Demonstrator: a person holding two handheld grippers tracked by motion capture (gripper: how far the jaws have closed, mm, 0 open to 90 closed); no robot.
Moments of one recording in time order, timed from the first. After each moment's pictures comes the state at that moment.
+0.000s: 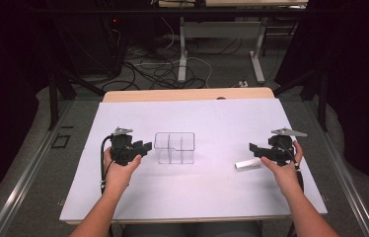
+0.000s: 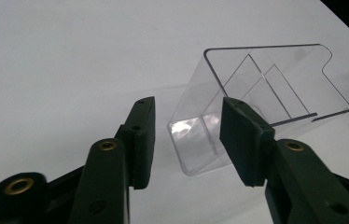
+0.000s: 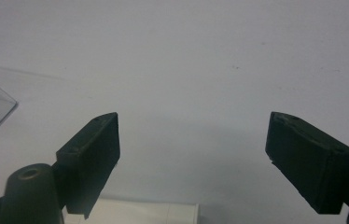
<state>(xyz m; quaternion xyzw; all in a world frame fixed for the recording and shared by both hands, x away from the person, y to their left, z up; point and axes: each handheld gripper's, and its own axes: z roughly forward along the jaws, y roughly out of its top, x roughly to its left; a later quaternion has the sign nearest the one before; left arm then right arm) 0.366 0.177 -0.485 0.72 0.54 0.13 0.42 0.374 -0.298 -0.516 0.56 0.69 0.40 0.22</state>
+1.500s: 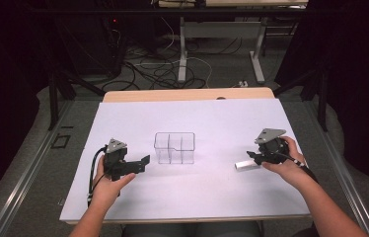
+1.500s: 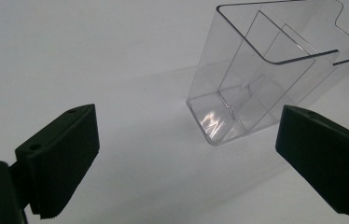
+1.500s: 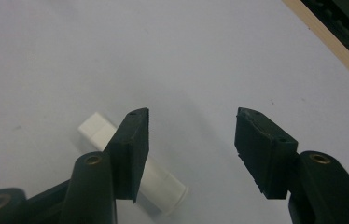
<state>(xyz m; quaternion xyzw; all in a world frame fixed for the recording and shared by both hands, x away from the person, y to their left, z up) 0.341 0.197 -0.508 0.74 0.50 0.17 0.42 0.370 -0.276 -0.491 0.29 0.88 0.28 0.26</state>
